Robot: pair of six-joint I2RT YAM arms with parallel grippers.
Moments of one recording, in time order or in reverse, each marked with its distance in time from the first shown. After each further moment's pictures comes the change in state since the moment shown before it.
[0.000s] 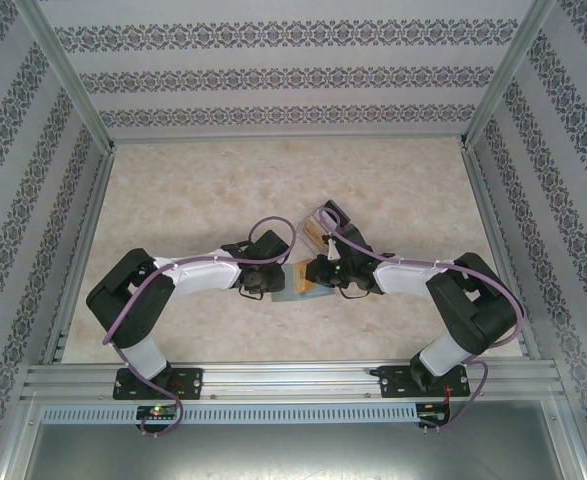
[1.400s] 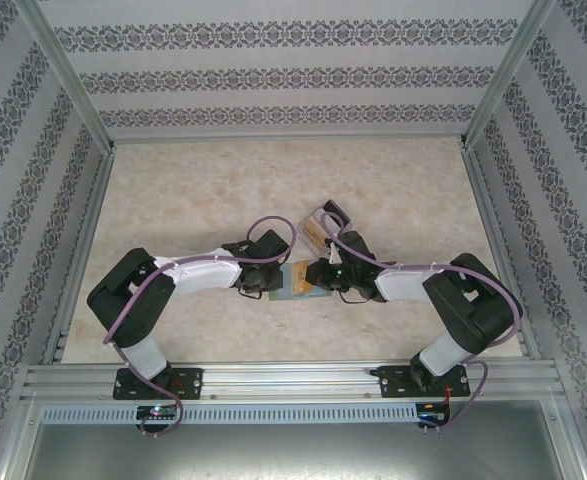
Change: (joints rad) left arm 0.000 0.006 0.011 -0.029 -0.052 -0.011; right arm 0.000 -0.005 -0.086 0.162 0.005 0.056
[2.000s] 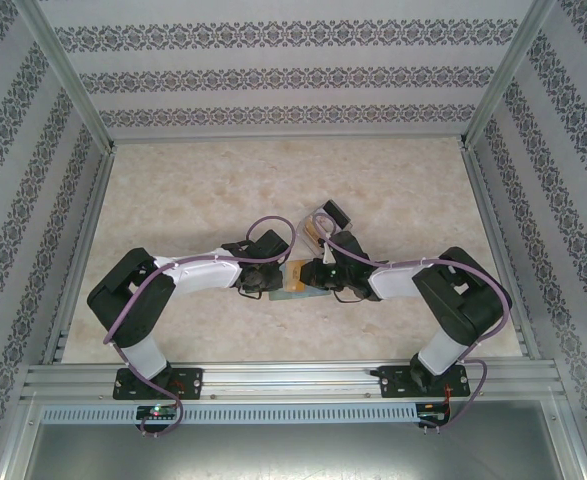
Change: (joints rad) left arm 0.000 0.000 0.000 -0.002 0.000 0.000; right arm 0.033 0.076 0.029 0.058 -0.011 -0.004
